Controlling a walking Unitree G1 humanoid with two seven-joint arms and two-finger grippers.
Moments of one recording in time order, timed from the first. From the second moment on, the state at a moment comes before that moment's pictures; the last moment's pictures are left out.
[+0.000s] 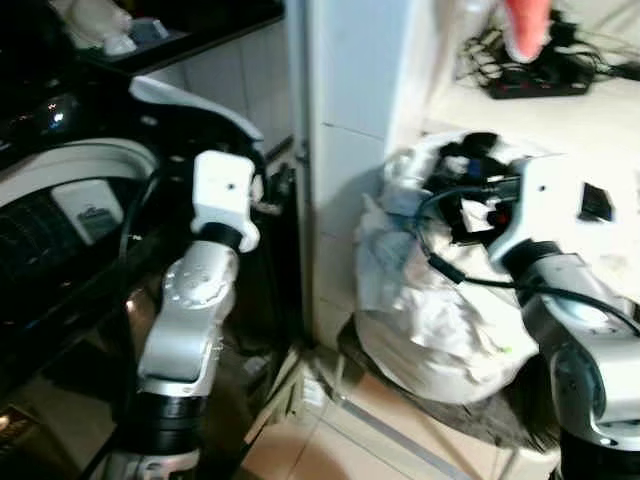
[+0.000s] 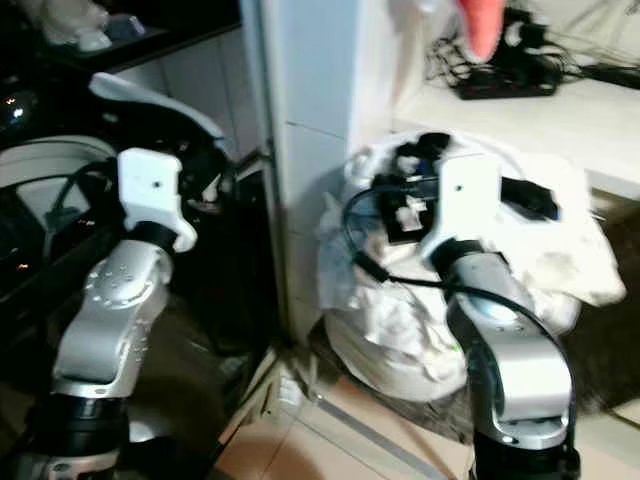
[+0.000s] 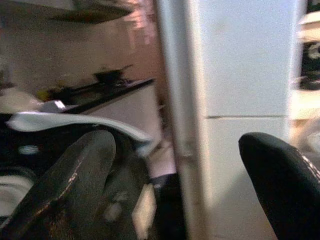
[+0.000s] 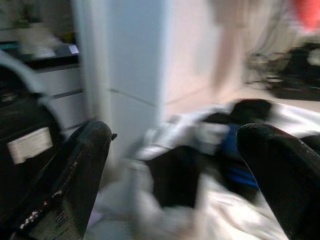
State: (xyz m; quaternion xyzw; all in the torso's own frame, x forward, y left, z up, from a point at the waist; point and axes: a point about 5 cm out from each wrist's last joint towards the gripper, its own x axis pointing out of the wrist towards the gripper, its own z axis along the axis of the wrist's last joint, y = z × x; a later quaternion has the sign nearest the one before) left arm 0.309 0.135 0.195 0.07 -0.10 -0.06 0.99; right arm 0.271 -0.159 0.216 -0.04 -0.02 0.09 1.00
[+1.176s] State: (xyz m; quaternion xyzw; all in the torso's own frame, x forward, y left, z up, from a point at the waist) left arm 0.308 0.135 0.196 0.08 -0.10 -0.07 0.99; right arm 0.272 -0.164 0.220 -0.03 -0.03 0.08 1.00
